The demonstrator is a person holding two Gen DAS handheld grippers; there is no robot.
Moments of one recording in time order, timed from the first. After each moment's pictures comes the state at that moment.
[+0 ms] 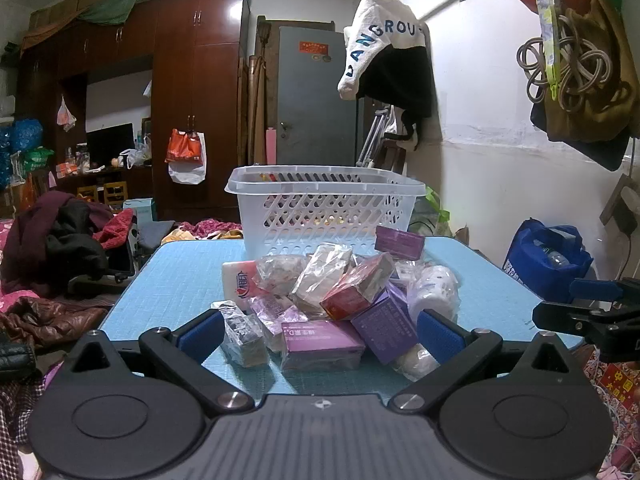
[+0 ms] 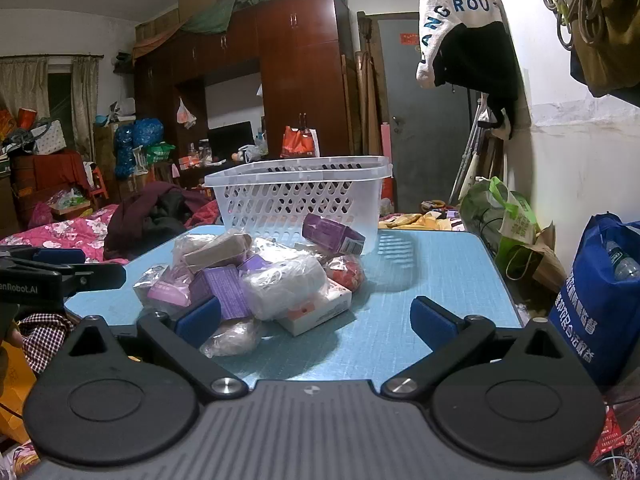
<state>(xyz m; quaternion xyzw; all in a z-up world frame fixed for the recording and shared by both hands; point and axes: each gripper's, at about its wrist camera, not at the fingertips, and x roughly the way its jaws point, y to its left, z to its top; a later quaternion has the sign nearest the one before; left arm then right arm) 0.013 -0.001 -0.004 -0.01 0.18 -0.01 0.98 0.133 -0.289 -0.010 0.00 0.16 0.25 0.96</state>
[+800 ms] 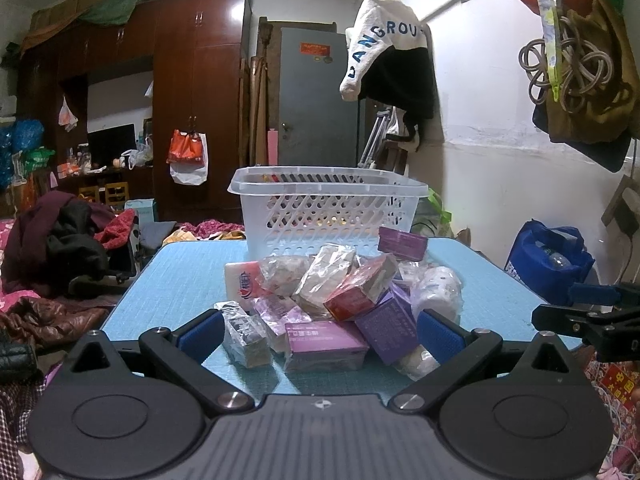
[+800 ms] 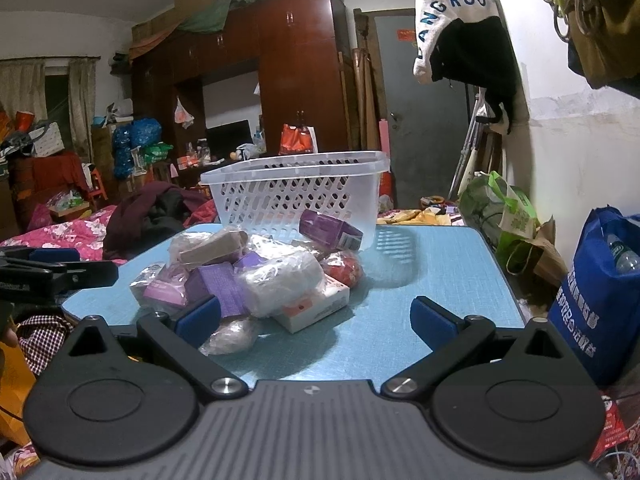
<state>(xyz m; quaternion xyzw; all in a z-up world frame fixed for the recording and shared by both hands) 0.013 0.001 -0.005 -0.01 0.18 -0.01 0.98 0.135 -0.289 -0.014 0.03 0.14 0.25 0.96</state>
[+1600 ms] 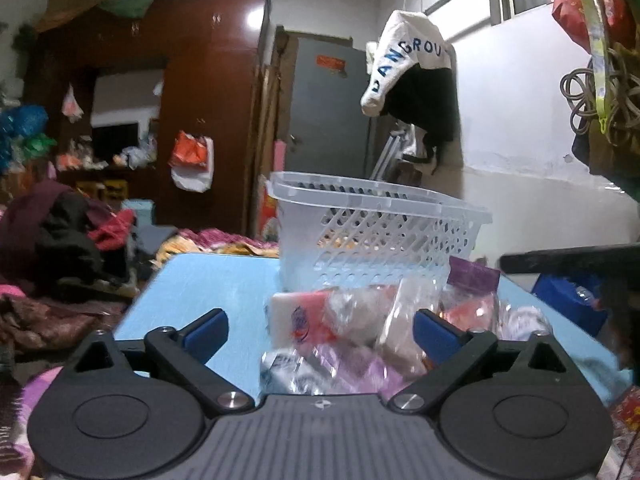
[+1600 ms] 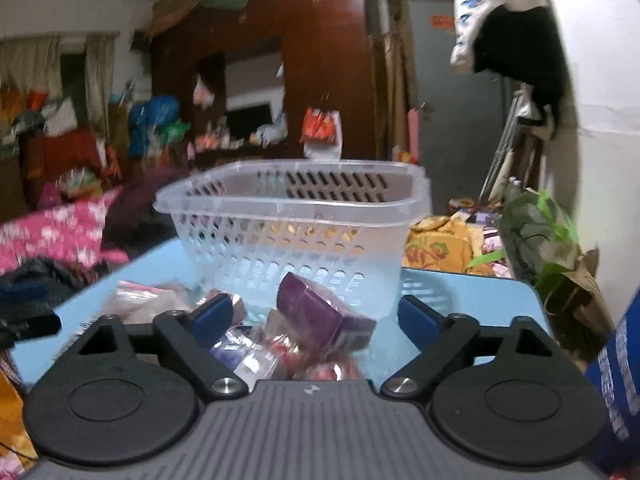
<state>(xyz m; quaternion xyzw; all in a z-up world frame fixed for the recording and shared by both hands) 0.096 0.073 -0.022 -0.05 0.16 -0.02 0.99 0.279 -0.237 0.009 -0.04 0.18 0.29 0.94</state>
